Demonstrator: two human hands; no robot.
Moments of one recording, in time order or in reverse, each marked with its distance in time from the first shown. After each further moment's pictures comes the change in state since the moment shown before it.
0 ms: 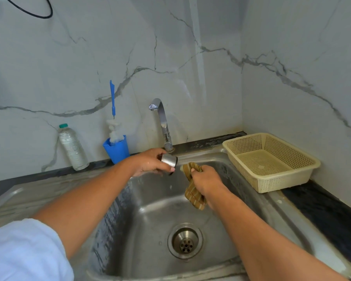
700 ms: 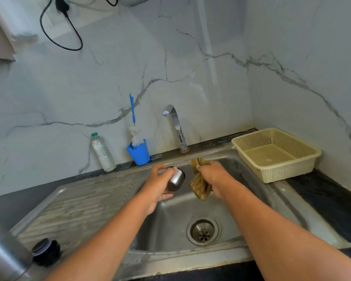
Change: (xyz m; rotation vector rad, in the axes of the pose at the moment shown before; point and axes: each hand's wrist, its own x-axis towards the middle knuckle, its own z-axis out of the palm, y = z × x) left_hand -0.130 0.012 0.065 -0.519 0.393 -0.193; right_hand -0.025 -0.010 -0.004 0.207 -0.130 0.013
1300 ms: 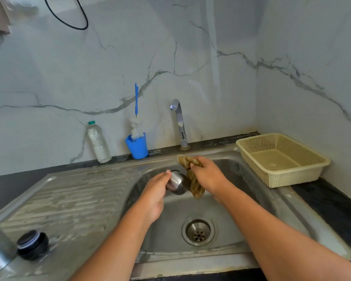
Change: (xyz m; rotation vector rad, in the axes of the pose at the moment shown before) left_hand 0.005 -0.032 0.001 -0.279 0.021 -0.035; right_hand -0.006 0.002 0.021 -0.263 -0.071 -0.319
